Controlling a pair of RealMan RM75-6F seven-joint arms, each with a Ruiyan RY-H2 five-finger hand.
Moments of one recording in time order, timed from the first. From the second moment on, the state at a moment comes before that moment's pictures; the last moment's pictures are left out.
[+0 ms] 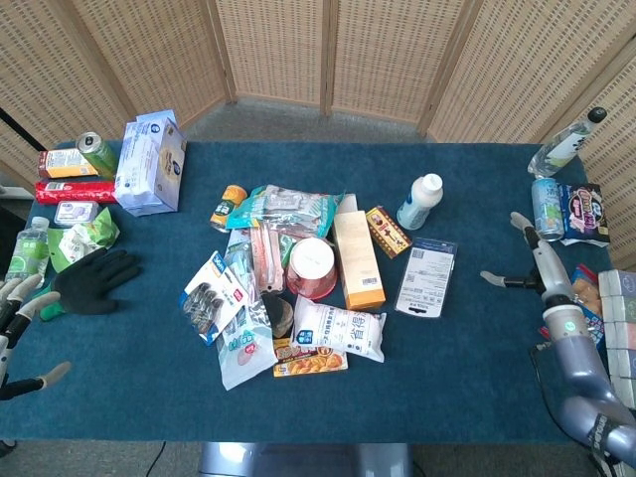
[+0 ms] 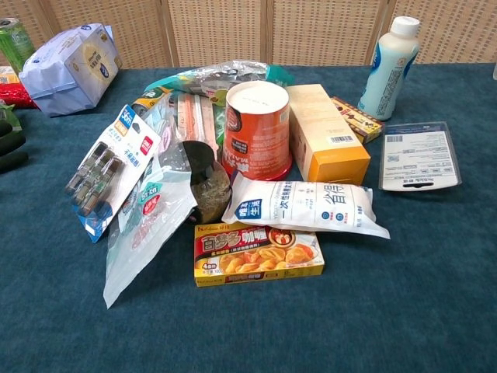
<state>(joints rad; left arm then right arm) -0.01 -0.86 0.01 -1.93 1.67 1.58 -0.02 0.45 -1.25 0.35 -1.36 -1.03 0.81 0.53</state>
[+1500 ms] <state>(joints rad) -0.03 -0.89 -0.01 -1.93 1.59 1.55 0.06 0.88 -1.69 0.54 -0.69 -0.93 0.47 0.65</state>
